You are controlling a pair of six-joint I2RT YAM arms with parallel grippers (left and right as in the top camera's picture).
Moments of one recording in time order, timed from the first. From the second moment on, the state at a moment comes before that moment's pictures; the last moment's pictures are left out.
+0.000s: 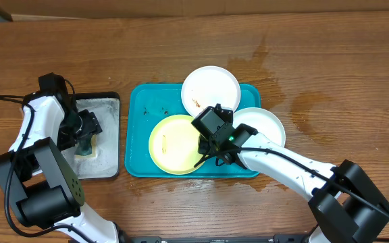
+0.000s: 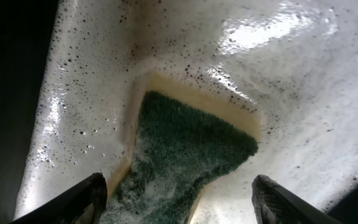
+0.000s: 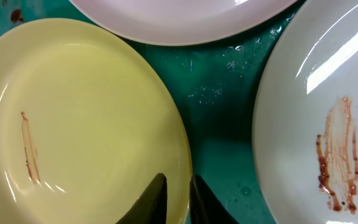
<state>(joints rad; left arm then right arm) 0.36 1.87 1.26 -0.93 -0.06 -0.16 0.79 1.74 1.07 -0.51 0.09 0.89</state>
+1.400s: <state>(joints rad) 0.36 1.87 1.15 -0.58 0.14 -0.20 0.79 1.80 1.05 -0.42 0.08 0.91</state>
